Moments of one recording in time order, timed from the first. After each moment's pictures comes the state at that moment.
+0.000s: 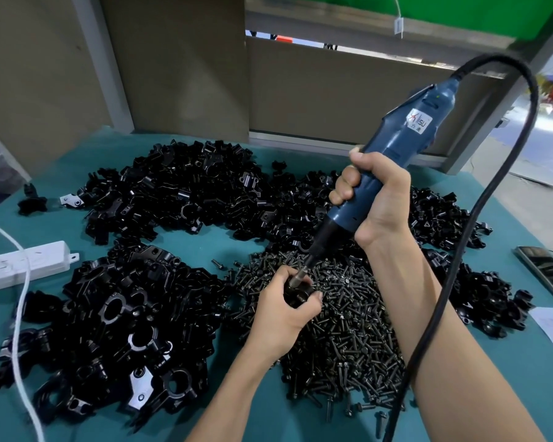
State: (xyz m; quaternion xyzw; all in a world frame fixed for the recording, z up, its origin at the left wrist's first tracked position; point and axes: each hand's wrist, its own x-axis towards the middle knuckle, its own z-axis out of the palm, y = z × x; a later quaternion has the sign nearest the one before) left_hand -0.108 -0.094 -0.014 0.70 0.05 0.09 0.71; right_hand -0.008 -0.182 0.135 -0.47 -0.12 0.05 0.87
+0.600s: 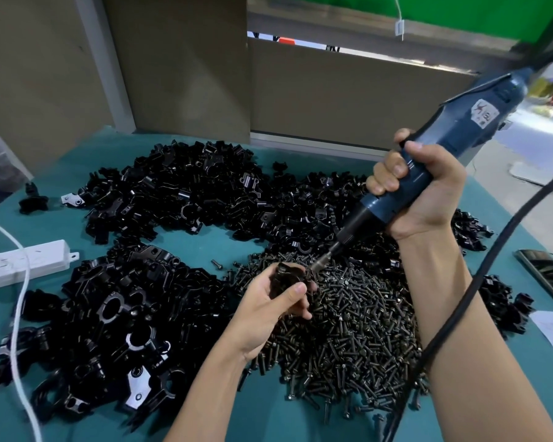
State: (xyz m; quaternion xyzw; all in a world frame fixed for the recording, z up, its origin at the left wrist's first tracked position) left_hand -0.108 -0.068 -0.010 0.53 -0.02 -0.01 0.85; right_hand 0.003 -0.219 0.152 -0.40 -0.19 0.07 0.89
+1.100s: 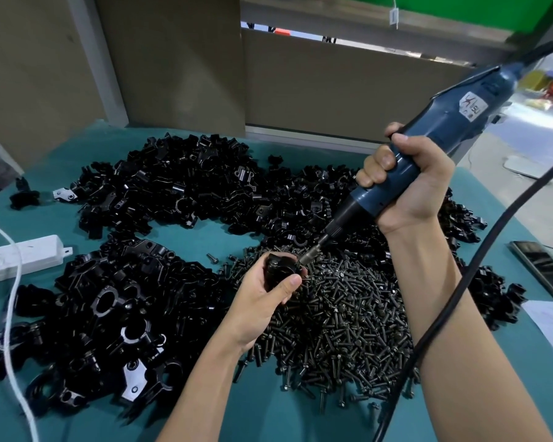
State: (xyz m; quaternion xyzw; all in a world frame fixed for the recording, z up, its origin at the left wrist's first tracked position) left_hand -0.105 -0.067 -0.019 0.59 -0.02 0.03 0.81; right_hand -0.002 -0.214 0.149 -0.41 -0.16 0.04 0.90
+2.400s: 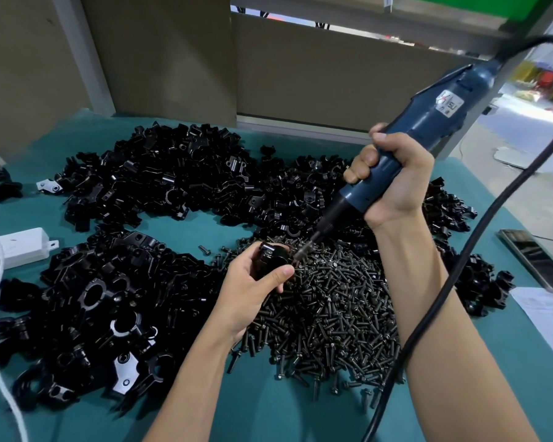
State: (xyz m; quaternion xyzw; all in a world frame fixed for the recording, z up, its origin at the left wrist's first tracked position) left_hand -0.106 -0.065 -0.011 0.63 -0.01 0.07 0.78; right_hand -0.002 -0.211 0.139 -0.44 -0.12 0.02 0.89
